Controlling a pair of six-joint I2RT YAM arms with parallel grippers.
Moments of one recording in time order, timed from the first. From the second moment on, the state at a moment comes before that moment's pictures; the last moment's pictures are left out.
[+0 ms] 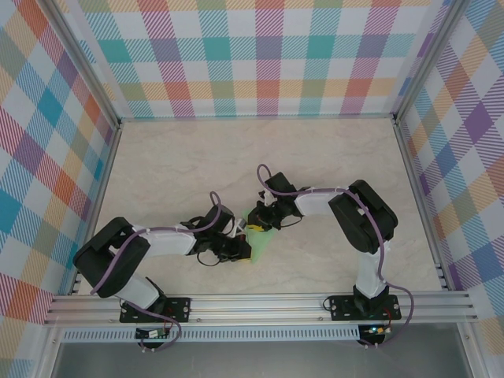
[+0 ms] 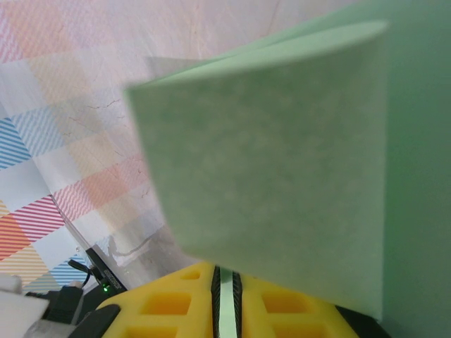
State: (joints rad) left arm -0.74 1.52 0.54 -0.02 0.61 -0.82; right arm 0.68 1.94 1.02 -0.14 -0.65 0.92
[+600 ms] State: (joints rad) left arm -0.74 1.59 0.55 0.03 0.66 -0.79; right arm 0.68 1.95 1.04 -0.16 -0.65 0.92
